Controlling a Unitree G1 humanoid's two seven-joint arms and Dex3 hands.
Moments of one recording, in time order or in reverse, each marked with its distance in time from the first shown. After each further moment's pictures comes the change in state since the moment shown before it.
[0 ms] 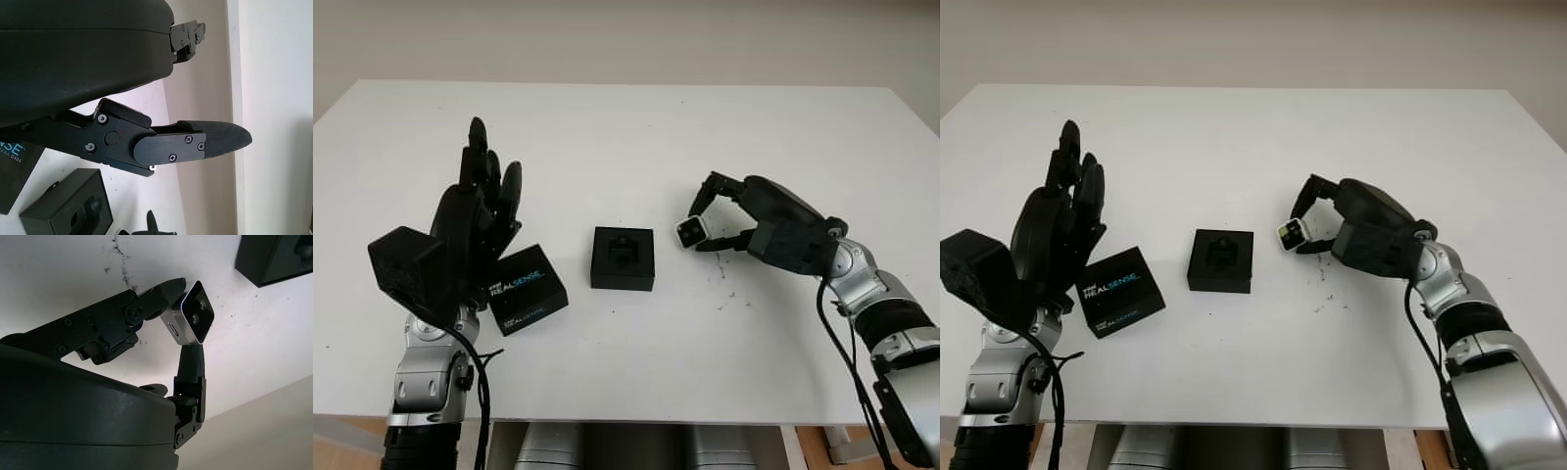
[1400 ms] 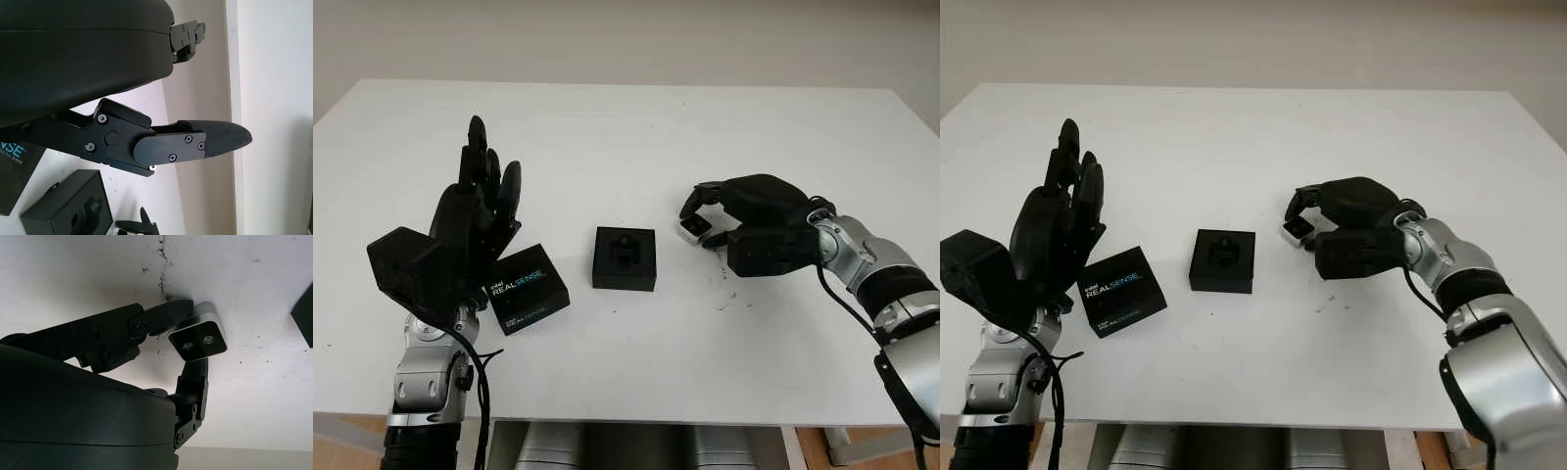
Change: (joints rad) left arm 0.000 0.000 -0.002 0.000 0.002 -0.005 0.005; right arm -0.146 -0.037 0.214 0.134 -0.254 -0.011 -0.084
